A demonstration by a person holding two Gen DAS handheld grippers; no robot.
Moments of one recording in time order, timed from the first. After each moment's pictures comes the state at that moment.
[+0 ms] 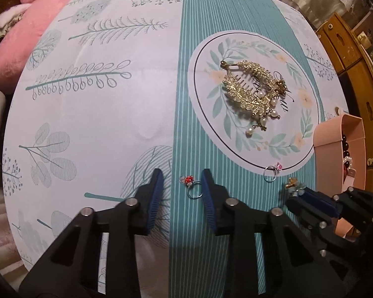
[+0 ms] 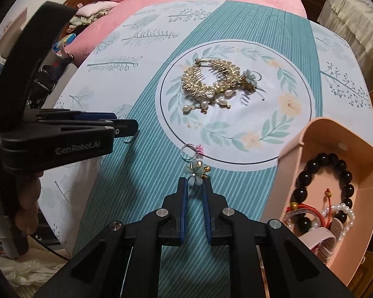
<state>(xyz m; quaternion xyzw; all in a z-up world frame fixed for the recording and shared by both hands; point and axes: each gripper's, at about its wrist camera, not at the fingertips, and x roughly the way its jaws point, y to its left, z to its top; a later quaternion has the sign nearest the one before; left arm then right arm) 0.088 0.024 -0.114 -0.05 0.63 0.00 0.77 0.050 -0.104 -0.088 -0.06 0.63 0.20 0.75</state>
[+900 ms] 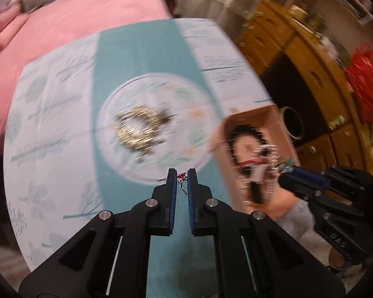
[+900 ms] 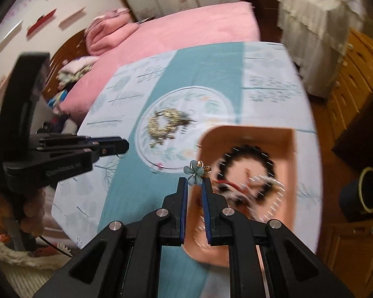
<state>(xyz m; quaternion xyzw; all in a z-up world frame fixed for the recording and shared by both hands) 0.071 -0.082 -0.009 0.02 0.57 -0.17 0.80 0.004 -0.233 0.018 0.06 0.56 0.12 0.82</state>
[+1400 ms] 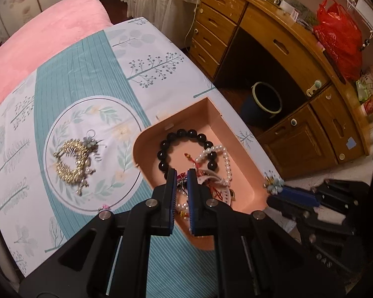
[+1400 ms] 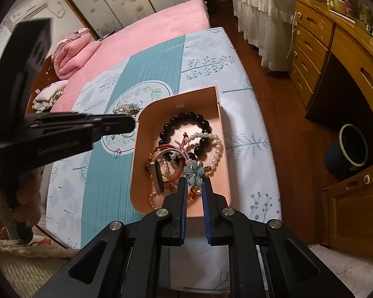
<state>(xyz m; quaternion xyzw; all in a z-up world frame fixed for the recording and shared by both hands) 0.069 -0.189 -0.018 0.10 0.56 -0.26 0.78 -0.053 -0.304 0.008 0.11 0.56 0.03 0.82</state>
